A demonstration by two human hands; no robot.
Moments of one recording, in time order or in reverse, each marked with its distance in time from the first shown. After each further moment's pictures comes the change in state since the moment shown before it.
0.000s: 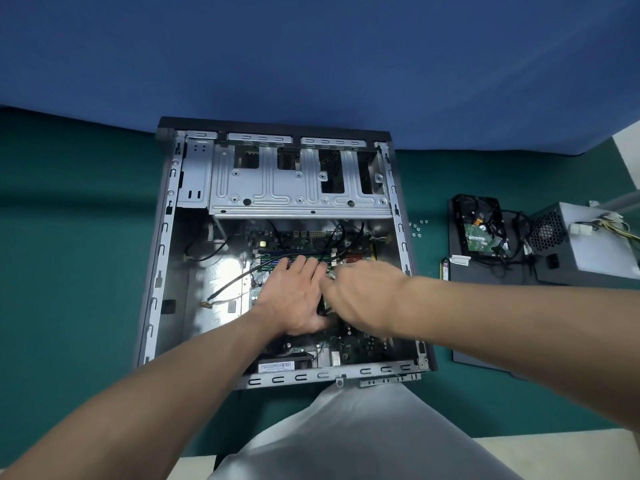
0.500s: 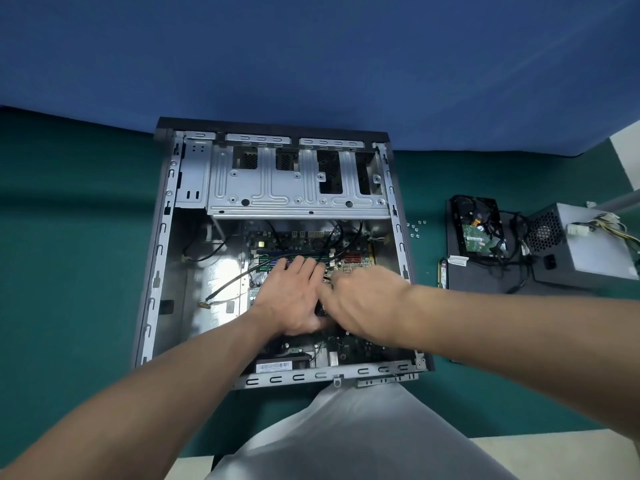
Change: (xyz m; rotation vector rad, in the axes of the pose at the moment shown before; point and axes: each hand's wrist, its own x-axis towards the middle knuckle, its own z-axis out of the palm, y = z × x) left_hand -0.001 0.000 -0.001 0.001 -0.012 0.008; right_hand -0.004 -0.001 0.011 -0.115 0.071 -0.032
